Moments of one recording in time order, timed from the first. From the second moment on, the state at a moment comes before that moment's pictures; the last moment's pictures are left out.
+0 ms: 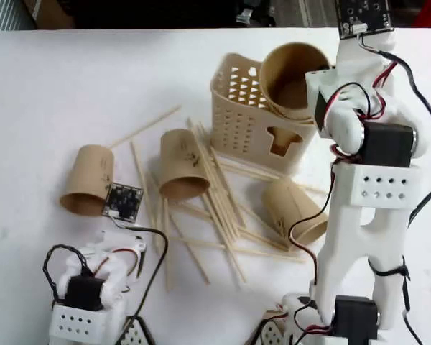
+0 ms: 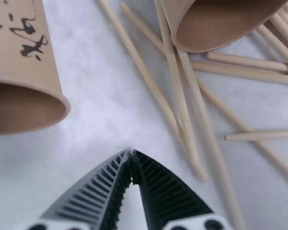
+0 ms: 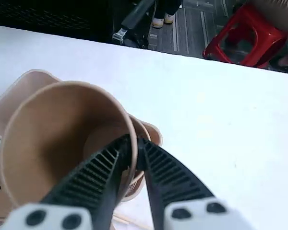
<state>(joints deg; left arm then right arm) 3.6 -103.6 97.2 73.4 -3.7 0.4 -18.2 -13.9 74.9 13.5</state>
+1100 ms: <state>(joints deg) 3.6 -103.6 97.2 73.4 -3.7 12.3 -45.1 14.3 97.9 64.5</state>
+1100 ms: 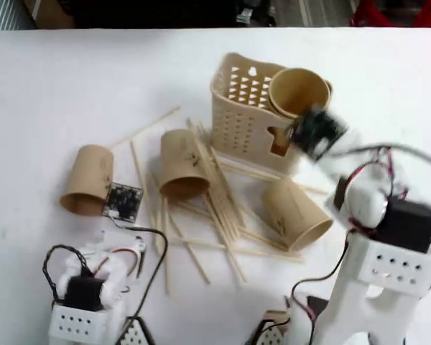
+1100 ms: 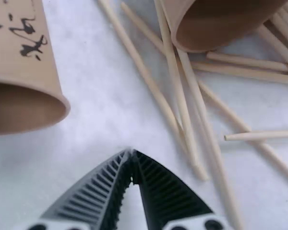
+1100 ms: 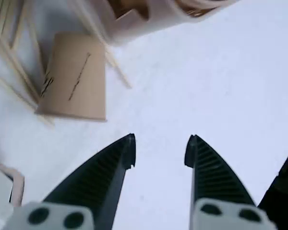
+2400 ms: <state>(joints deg) 3.6 -103.6 97.2 73.4 -3.7 4.9 -75.0 73.8 66.8 72.3</state>
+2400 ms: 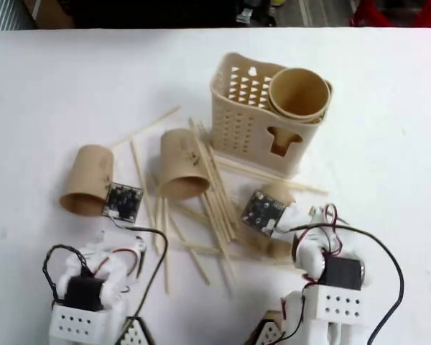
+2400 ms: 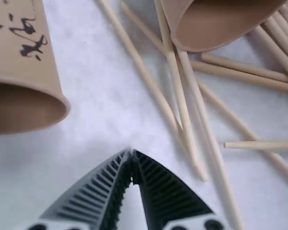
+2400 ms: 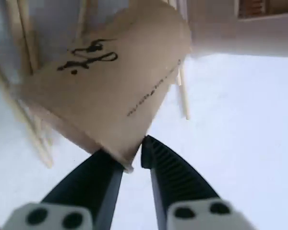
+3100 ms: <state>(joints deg) 2.2 -103.6 89.0 72.9 -8.5 10.5 -75.2 60.7 80.8 44.1</state>
